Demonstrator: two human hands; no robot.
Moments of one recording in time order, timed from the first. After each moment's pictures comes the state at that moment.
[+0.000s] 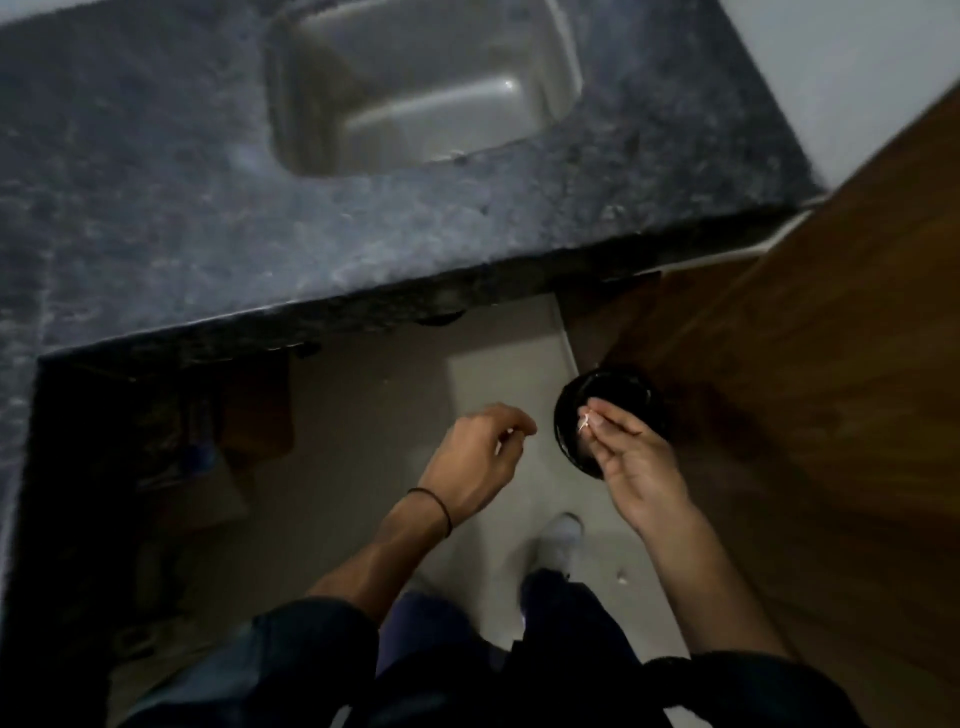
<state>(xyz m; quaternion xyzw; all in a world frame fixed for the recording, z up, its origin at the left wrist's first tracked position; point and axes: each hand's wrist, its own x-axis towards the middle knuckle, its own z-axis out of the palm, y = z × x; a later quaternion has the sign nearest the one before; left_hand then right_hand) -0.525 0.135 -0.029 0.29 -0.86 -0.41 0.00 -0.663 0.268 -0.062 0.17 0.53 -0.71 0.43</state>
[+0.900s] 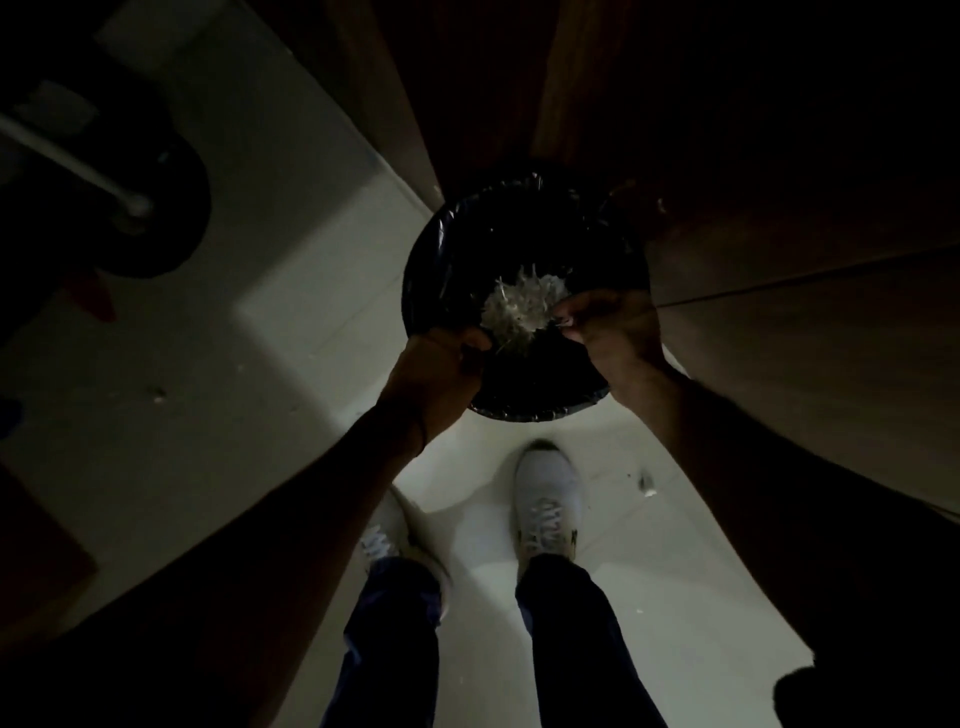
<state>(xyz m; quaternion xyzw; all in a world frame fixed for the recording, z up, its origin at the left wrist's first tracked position) -0.717 0.155 -0.509 0.28 -0.81 -0.45 -0.25 -0.810 0.330 -0.542 0.16 0.78 -0.51 0.32</state>
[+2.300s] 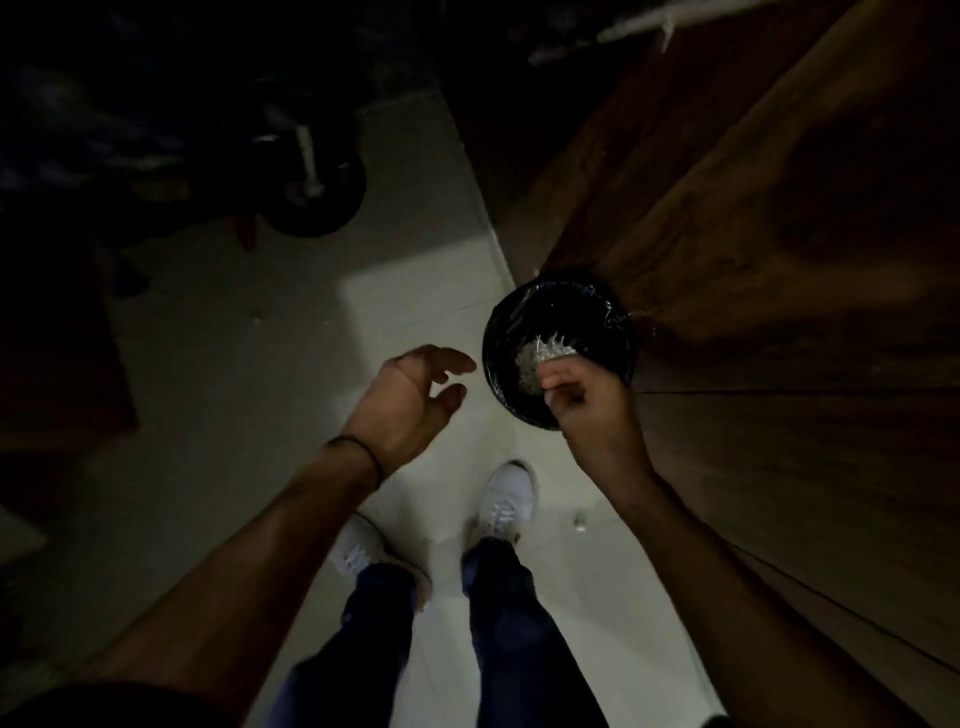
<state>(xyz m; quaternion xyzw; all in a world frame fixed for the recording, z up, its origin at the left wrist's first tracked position) -0.606 0.124 -0.269 0.33 -0.81 -0.48 -0.08 -0.728 0.294 -0.299 -0.13 0.84 -0.42 0.33</state>
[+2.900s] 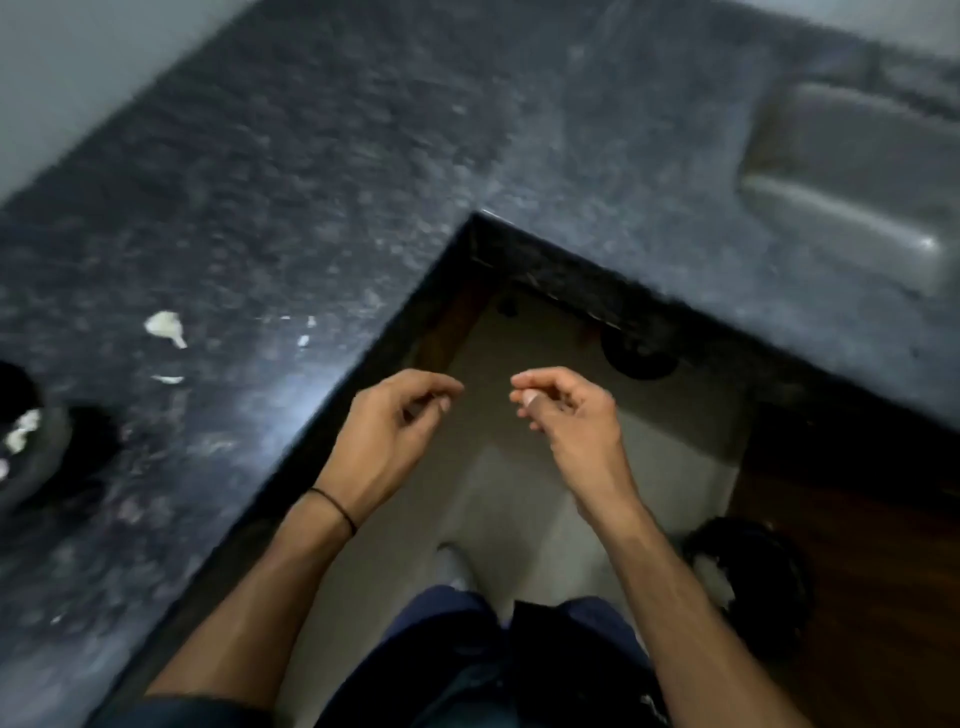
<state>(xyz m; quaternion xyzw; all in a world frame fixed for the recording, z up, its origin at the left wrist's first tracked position) -0.186 0.084 0.043 0.60 -0.67 -0.34 0.28 -0.389 0.083 0.029 -0.45 0.59 -0.42 0.52</state>
